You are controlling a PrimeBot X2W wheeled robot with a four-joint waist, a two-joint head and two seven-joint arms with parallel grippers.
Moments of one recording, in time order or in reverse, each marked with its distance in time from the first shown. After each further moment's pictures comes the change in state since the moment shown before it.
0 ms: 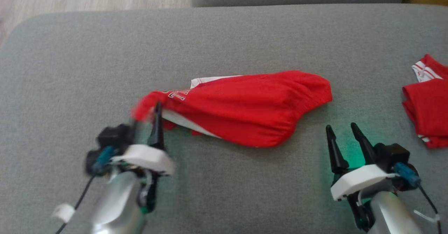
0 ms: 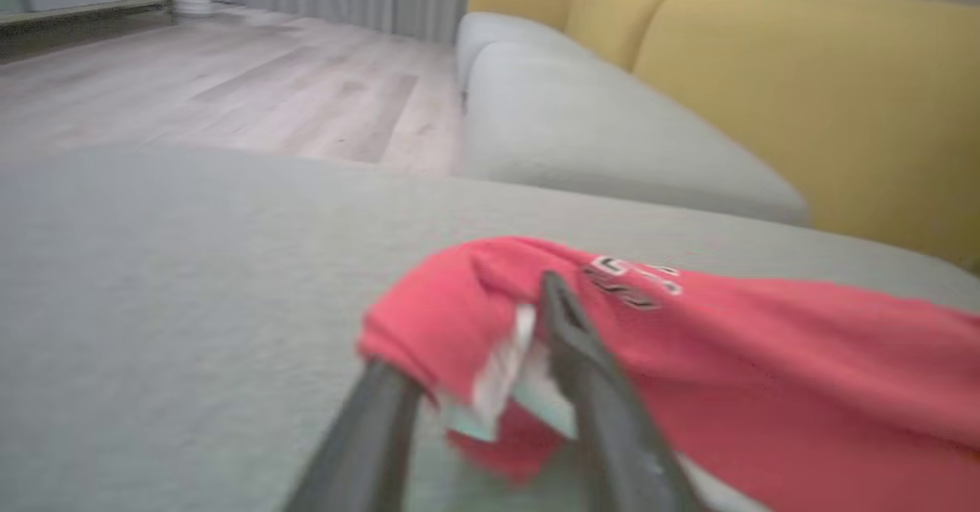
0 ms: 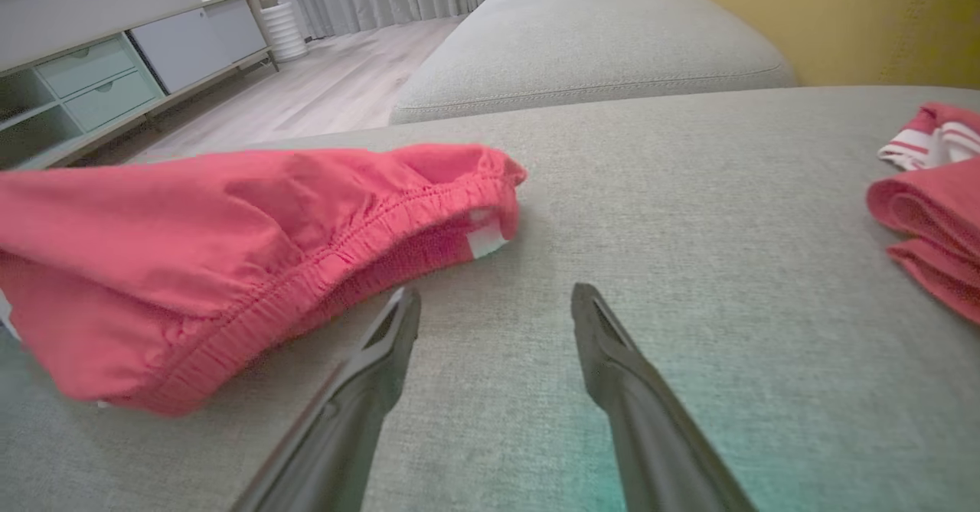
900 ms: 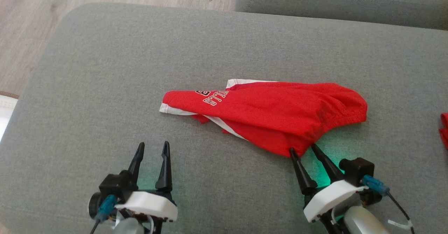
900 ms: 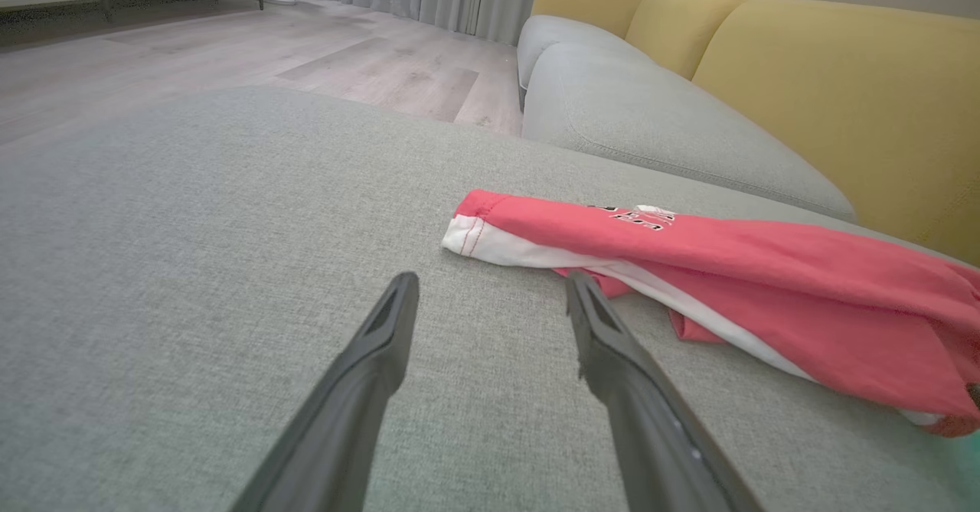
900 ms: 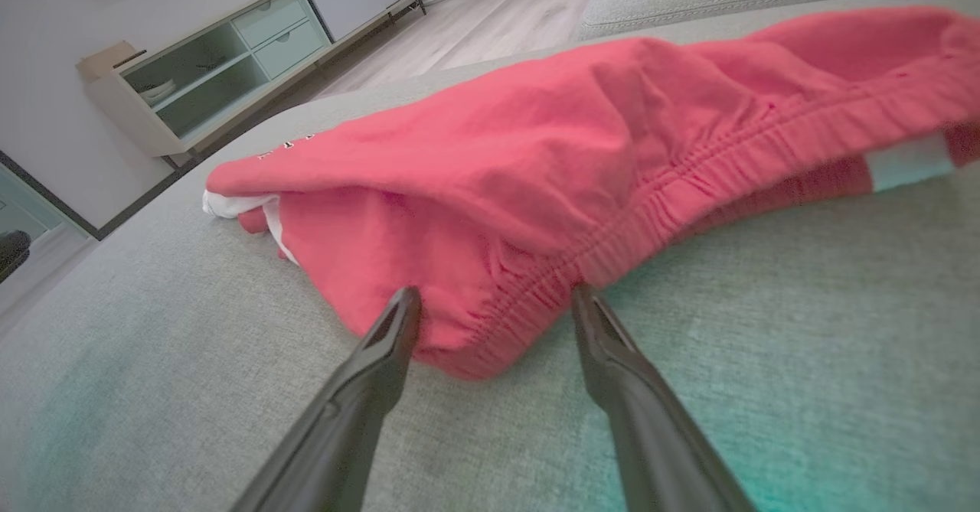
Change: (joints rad) left arm 0.279 -0.039 0.119 -0.179 0.136 -0.060 0.000; right arm 0.010 -0.014 0.277 0.045 0.206 0.000 0.000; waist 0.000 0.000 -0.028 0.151
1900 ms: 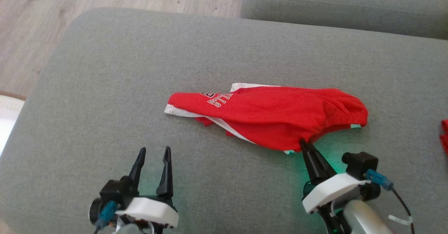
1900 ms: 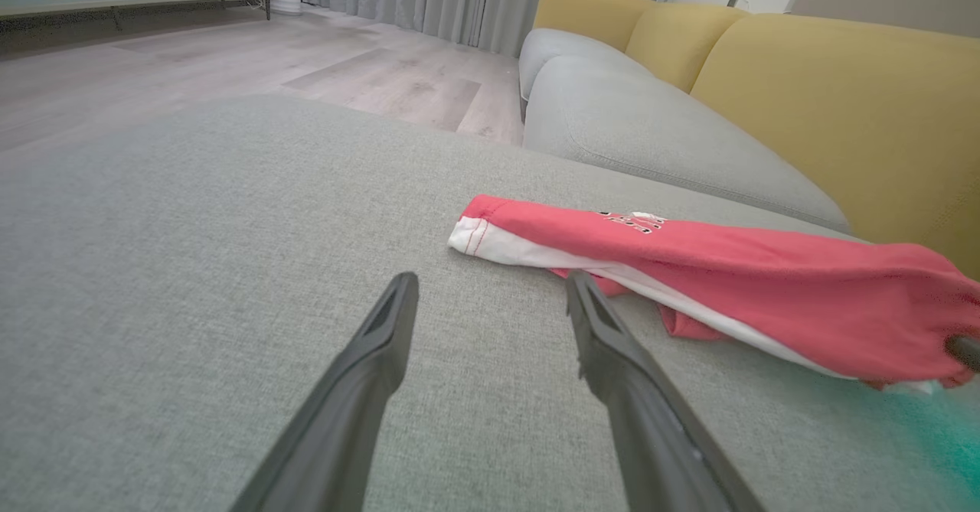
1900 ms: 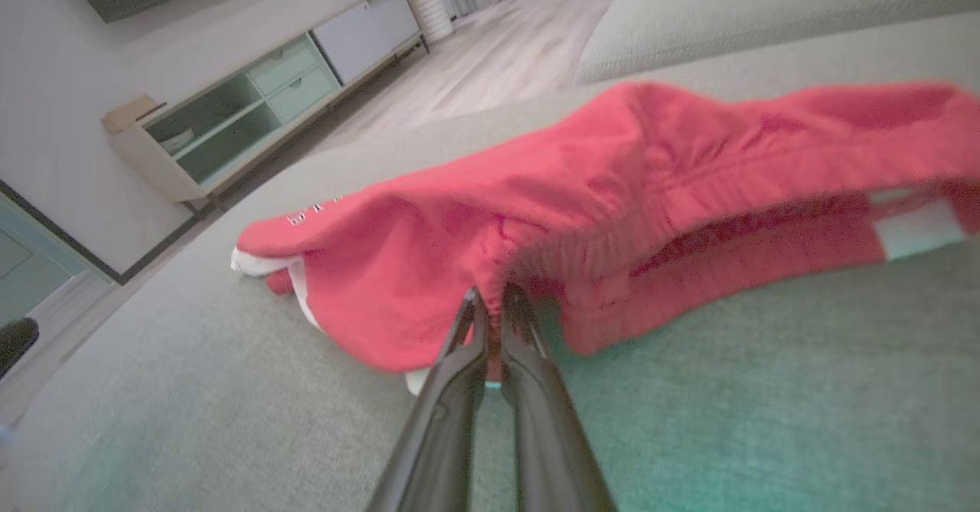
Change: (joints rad) left arm 0.030 0.000 -0.003 -0.022 0.003 -0.002 0.000; right arm -0.024 0.020 -0.011 0.014 0.063 0.000 0.000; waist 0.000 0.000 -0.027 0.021
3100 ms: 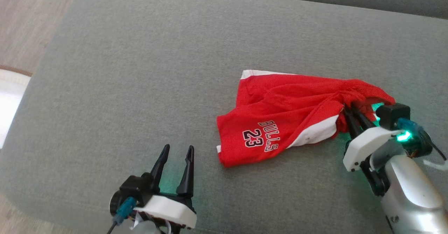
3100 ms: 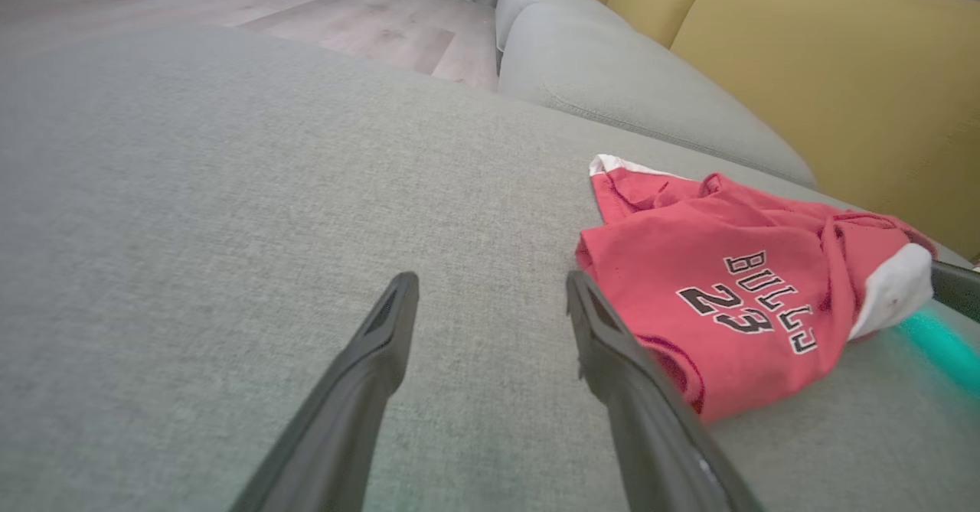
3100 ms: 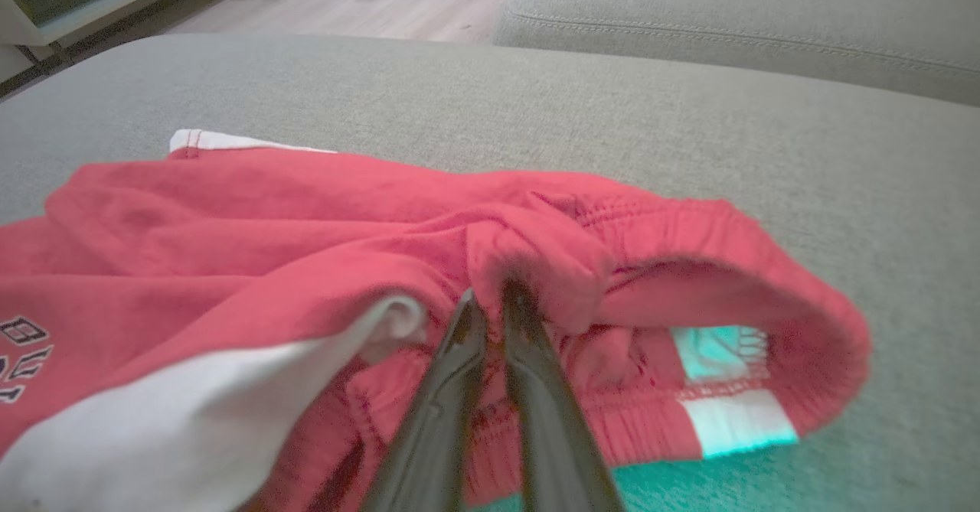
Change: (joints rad) left arm -0.024 0.001 -0.141 -0.017 -0.063 0.000 0.000; right arm -0.189 -0.127 -0.170 0.065 -0.220 0.000 0.214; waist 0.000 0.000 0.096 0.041
